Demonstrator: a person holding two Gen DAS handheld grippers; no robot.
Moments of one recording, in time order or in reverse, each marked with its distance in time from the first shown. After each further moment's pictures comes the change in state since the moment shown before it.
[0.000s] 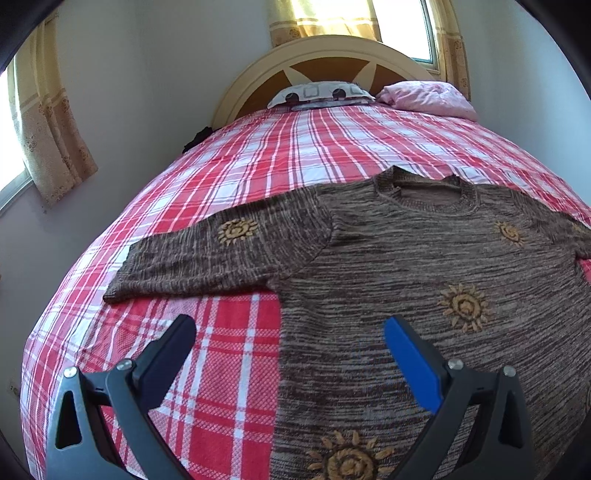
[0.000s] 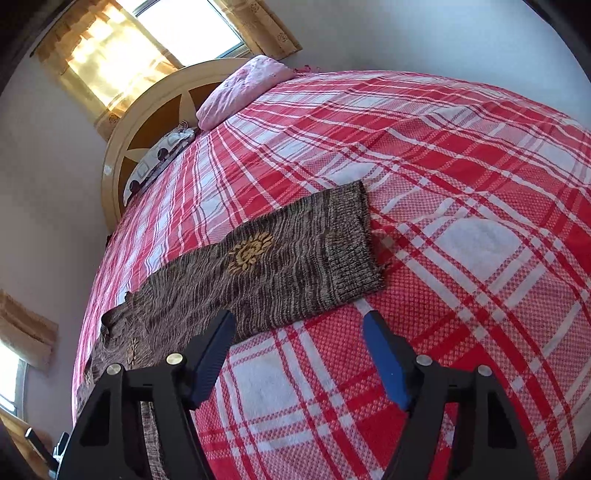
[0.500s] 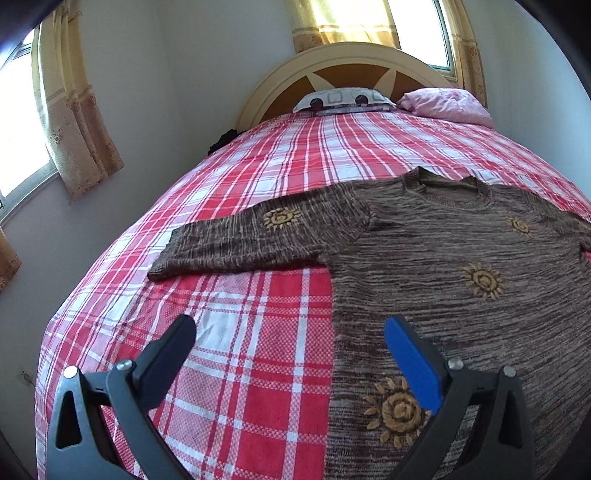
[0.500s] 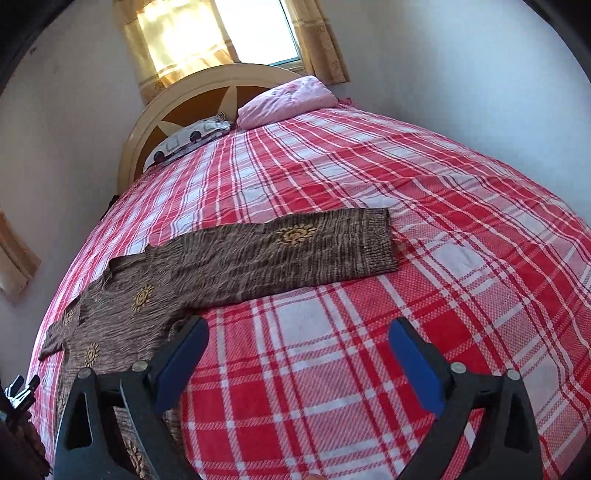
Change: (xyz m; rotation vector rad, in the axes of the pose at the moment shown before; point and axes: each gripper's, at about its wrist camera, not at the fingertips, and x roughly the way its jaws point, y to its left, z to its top) left arm -0.028 0.033 -0.030 -0.038 -0.021 0.083; right arm -0.061 0.050 -0.048 -0.280 -0.083 -0.058
